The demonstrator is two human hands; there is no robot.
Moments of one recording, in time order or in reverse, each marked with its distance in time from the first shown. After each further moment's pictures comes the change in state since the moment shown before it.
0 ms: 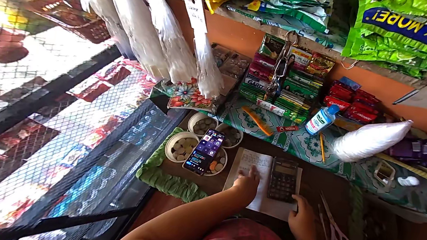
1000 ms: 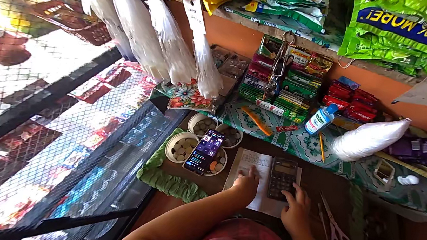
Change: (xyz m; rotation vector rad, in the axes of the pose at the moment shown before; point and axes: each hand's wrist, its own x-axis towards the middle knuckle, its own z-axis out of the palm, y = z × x) left_hand -0.001 0.002 -0.002 -0.012 -0.004 -0.021; right_hand 0.015 -0.039 -0.004 -0.146 0.011 -0.139
